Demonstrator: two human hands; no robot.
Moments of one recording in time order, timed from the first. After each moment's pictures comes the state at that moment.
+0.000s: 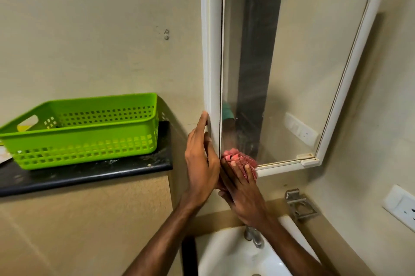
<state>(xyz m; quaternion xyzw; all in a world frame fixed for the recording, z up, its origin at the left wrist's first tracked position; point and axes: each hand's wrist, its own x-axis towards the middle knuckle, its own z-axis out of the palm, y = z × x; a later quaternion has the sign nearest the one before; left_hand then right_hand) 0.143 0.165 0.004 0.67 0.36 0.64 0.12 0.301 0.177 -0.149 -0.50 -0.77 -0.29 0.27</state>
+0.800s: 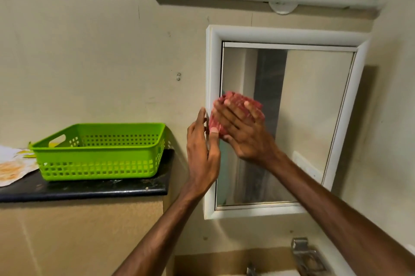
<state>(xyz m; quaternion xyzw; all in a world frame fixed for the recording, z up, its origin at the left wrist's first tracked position) 0.163 0.167 0.087 0.63 0.37 0.68 0.08 0.330 0.217 0.118 -0.35 -0.75 -0.49 0.26</state>
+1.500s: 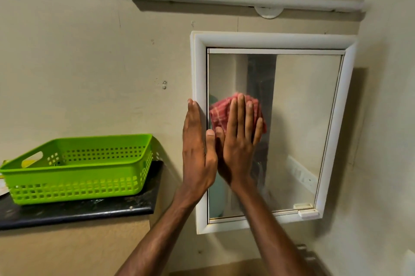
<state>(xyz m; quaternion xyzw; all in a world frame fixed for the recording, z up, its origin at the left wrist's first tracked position) 0.178 0.181 0.106 0.69 0.32 0.65 0.02 0.279 0.221 0.093 -0.56 -0.54 -0.36 0.52</state>
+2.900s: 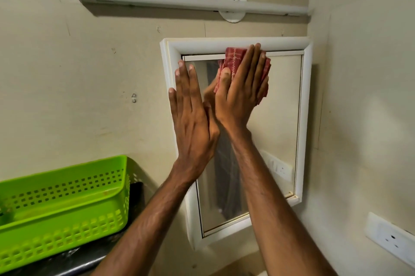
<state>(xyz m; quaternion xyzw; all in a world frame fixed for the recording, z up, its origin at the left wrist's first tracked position) 0.199 0.207 0.186 0.70 0.25 0.66 -0.11 0.305 0.248 0.221 -0.55 -0.35 -0.37 0.66</state>
